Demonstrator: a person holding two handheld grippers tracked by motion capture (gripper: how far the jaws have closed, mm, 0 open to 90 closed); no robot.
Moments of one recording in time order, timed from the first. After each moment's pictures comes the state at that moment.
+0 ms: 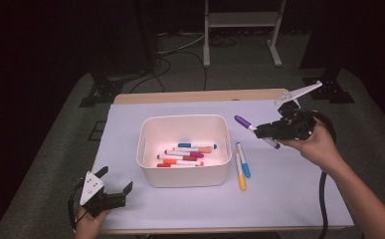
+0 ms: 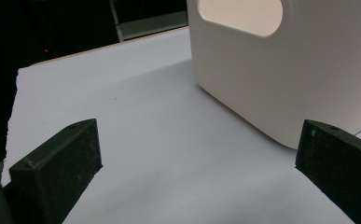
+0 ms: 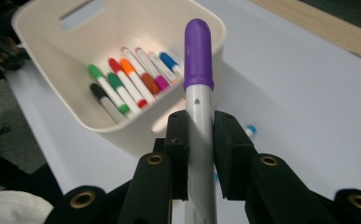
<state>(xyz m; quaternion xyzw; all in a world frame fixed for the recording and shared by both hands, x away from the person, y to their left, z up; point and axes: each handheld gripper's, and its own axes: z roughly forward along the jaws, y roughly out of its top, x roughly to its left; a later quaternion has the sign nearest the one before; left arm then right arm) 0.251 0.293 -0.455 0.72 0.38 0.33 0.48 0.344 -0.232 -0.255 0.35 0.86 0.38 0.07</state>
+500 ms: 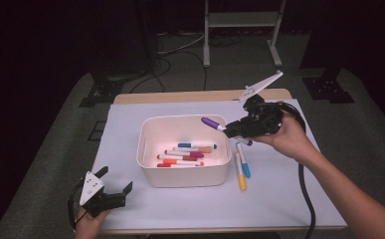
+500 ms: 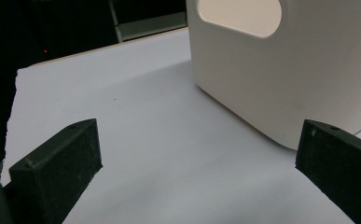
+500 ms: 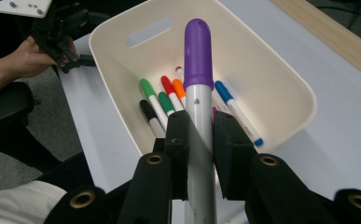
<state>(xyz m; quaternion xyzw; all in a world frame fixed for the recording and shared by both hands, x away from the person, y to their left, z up) 0.250 0.293 -0.455 0.71 0.38 0.33 0.48 0.343 -0.157 -0.230 0.26 0.89 0.37 0.04</state>
